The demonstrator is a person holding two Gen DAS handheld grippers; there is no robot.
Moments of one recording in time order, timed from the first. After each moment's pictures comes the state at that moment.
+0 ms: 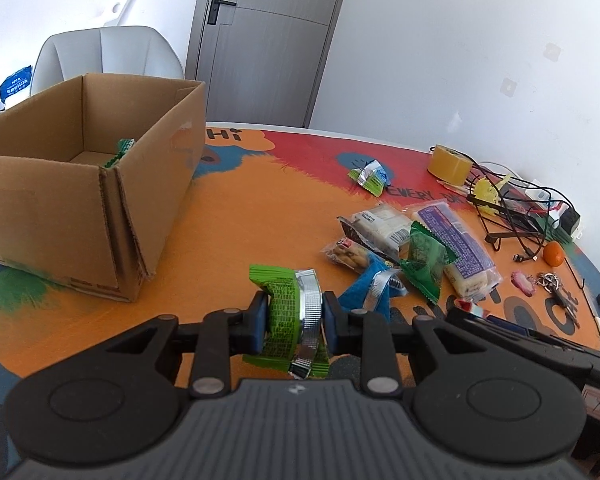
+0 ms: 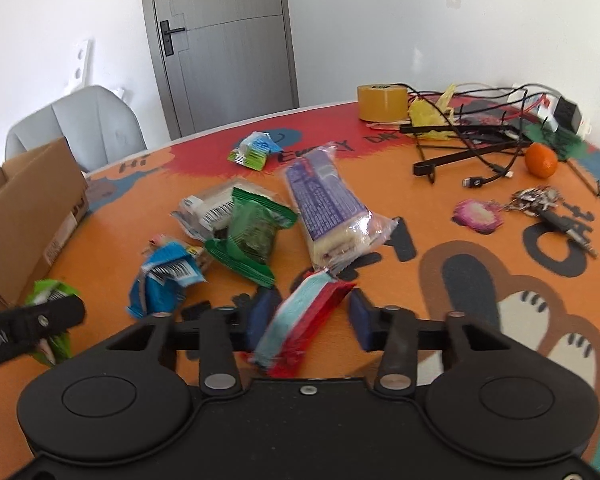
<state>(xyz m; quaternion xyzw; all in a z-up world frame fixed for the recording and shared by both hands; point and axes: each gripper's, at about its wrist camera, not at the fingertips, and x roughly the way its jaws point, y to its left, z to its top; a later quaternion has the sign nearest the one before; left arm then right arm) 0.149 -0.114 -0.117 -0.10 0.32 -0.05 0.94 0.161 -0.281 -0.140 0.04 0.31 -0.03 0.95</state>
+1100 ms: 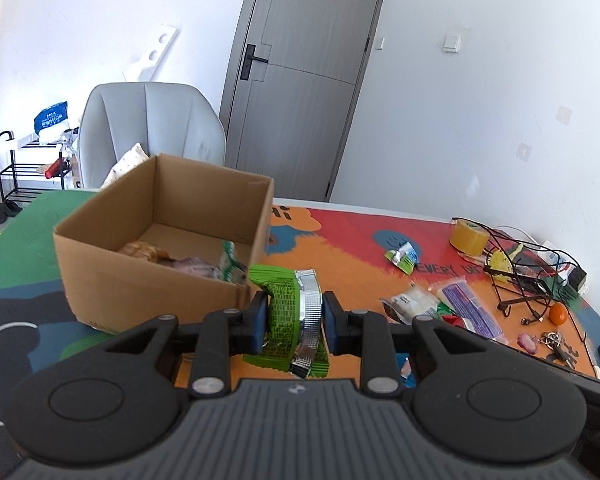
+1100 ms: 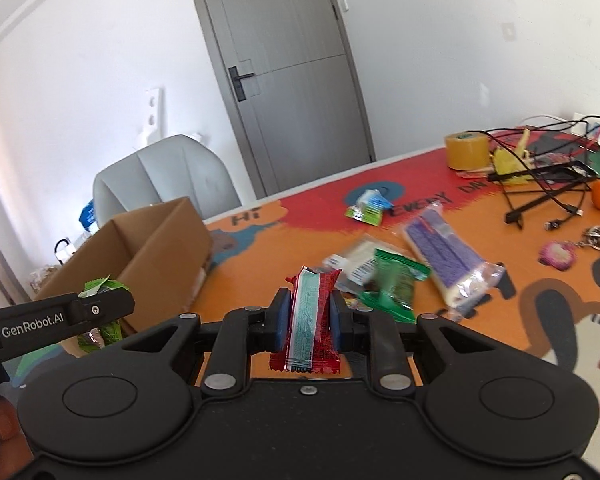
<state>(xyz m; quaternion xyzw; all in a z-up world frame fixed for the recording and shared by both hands) 0.120 -0.060 -0.059 -0.10 0.25 0.00 0.96 0.134 -0.234 -0.086 0.10 0.24 0.08 0.96</state>
